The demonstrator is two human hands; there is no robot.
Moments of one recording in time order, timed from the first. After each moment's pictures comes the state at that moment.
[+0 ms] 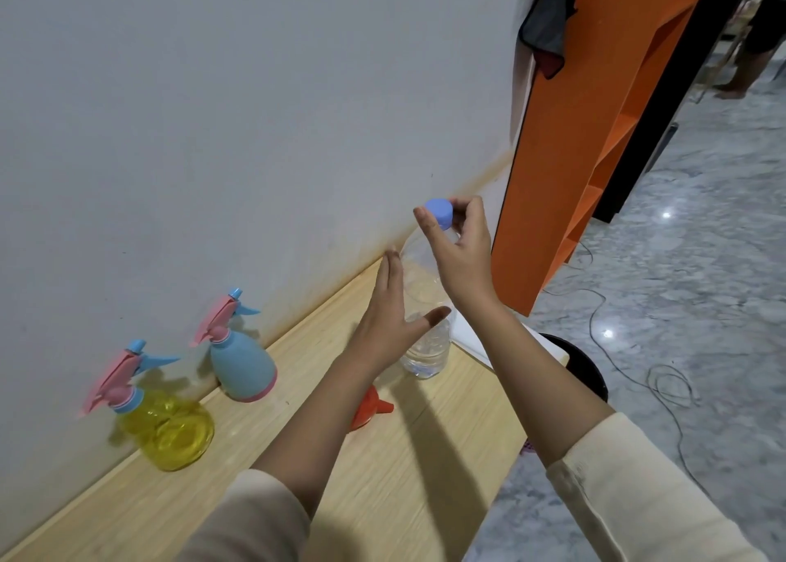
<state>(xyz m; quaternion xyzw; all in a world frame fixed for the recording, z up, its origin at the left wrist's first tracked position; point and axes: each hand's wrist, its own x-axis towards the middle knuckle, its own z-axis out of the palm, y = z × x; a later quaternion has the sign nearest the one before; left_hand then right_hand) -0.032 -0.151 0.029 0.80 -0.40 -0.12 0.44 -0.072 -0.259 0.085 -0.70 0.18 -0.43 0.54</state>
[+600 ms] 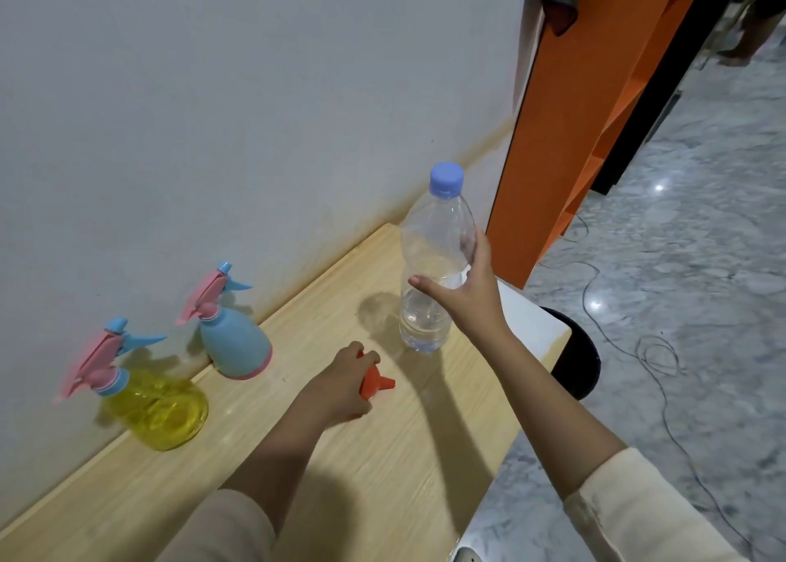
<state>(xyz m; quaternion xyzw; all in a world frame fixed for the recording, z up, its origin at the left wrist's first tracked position) -0.007 -0.073 -0.091 0.86 -0.42 -0.27 0.10 -0.102 -0.259 0.005 -0.75 0.28 -0.27 0.53</state>
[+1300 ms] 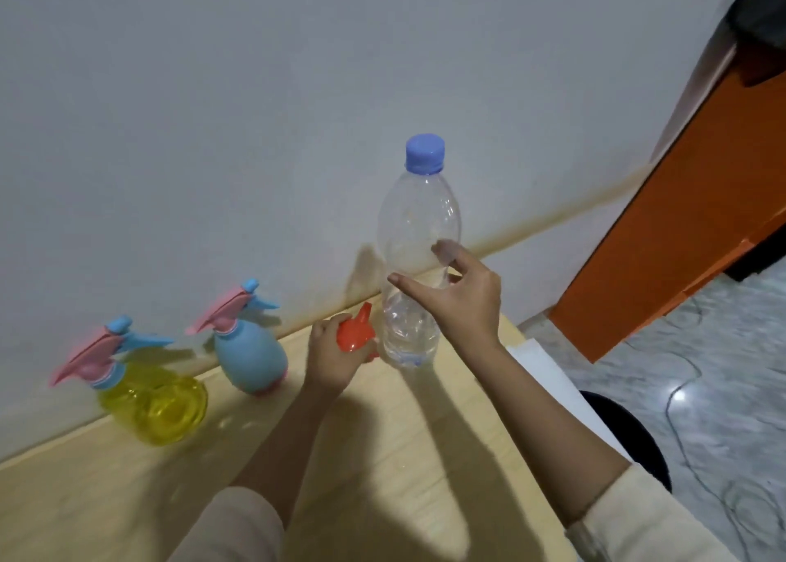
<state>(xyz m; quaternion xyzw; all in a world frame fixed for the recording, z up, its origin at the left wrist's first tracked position) 0.074 -0.120 -0.105 0.86 -0.02 -0.06 0.51 0.029 -0.280 0.013 -0.81 0.20 -0.24 0.50</state>
